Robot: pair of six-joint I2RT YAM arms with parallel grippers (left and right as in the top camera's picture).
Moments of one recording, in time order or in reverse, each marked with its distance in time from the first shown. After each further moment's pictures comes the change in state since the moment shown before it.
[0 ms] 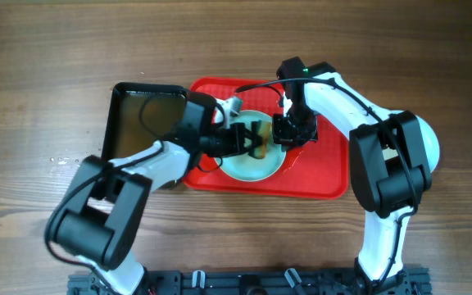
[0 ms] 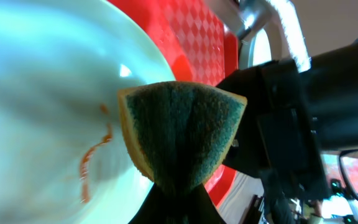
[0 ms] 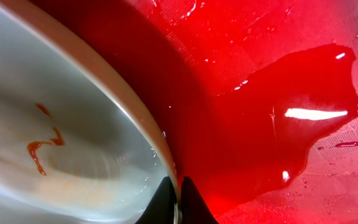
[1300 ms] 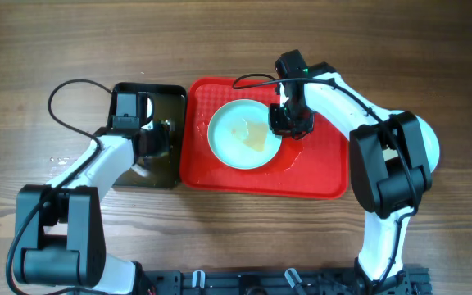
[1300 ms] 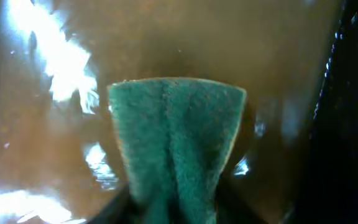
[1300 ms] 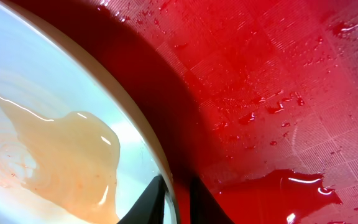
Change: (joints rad) left arm 0.381 -0.154 0.007 -0.562 -0.727 0.489; right arm 0.002 -0.004 -0.002 0.168 0.026 -0.003
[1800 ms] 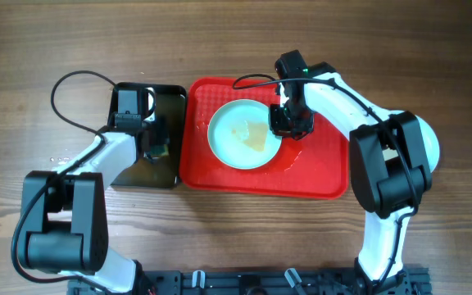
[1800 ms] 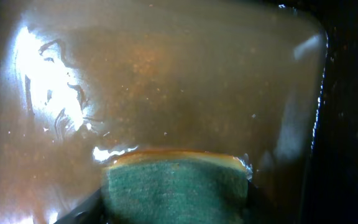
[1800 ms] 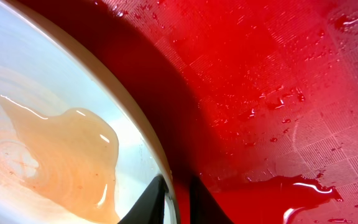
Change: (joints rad) left arm -0.001 0.069 0.006 0.177 -0.007 0.042; right arm 0.000 0.000 0.000 -0.006 0.000 0.000
